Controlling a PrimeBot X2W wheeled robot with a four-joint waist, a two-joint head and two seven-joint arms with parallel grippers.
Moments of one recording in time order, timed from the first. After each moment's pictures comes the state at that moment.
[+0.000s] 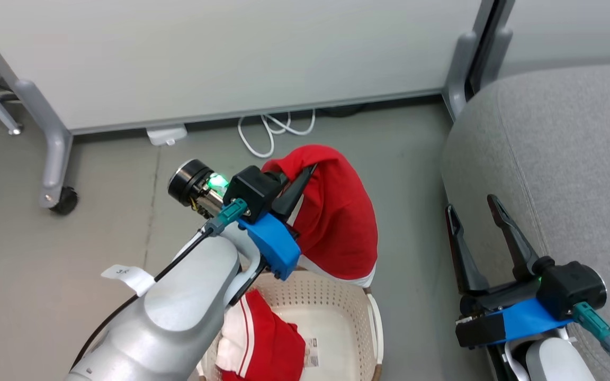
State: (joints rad) left arm -0.74 0.17 -0.85 0.64 -0.43 -0.13 -0.26; right arm -0.15 -0.05 0.08 0.12 0.11 0.13 -0.26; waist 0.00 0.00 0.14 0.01
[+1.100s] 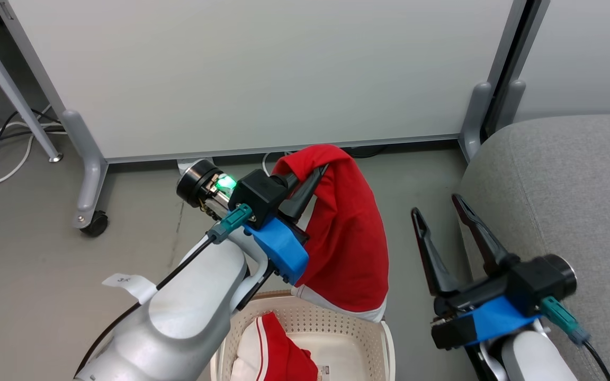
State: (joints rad) left arm -0.71 0.16 -0.82 0.57 -0.42 -0.13 -0.26; right arm -0.16 -0.05 0.16 0.14 0.10 0.13 -0.26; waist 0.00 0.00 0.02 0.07
